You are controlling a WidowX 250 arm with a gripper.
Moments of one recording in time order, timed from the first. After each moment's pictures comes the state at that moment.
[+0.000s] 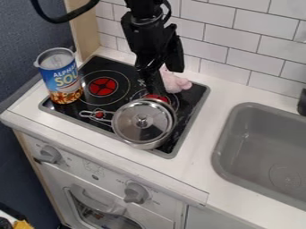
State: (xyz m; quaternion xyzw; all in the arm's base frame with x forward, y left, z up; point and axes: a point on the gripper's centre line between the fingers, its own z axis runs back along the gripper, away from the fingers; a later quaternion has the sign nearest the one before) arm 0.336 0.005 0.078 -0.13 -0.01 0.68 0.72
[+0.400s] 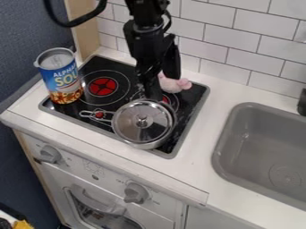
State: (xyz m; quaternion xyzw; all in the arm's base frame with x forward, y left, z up) arm 0.350 0.012 0.060 -0.09 -0.01 0.68 0.73
